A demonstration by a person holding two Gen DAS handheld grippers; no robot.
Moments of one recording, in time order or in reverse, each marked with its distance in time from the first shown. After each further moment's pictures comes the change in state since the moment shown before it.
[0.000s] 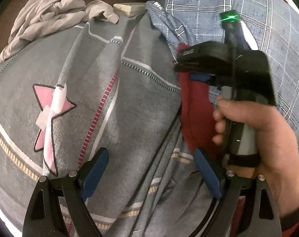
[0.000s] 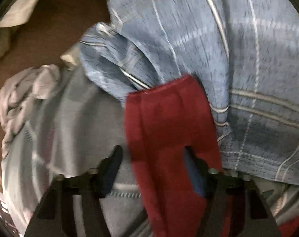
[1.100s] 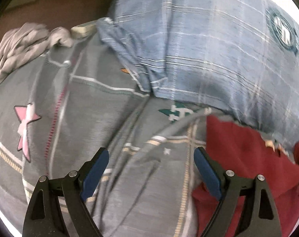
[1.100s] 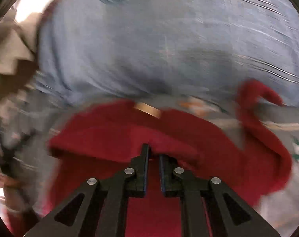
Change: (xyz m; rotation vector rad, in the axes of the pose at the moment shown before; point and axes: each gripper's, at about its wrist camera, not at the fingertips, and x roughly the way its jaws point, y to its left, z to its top) left arm -0.031 -0.066 -0.026 0.194 -0.058 -0.106; right arm -0.342 -0.208 -0.224 0.271 -0.104 -0.435
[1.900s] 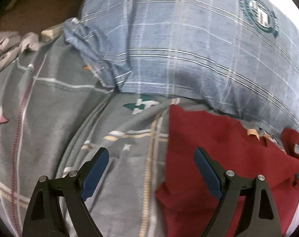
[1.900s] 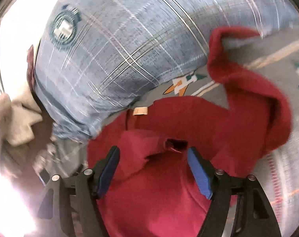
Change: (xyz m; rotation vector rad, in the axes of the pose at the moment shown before) left arm 0.018 -0.034 -0.006 0.074 0.010 -0.130; right arm 0.001 -0.076 -0.005 0.522 0.037 0.349
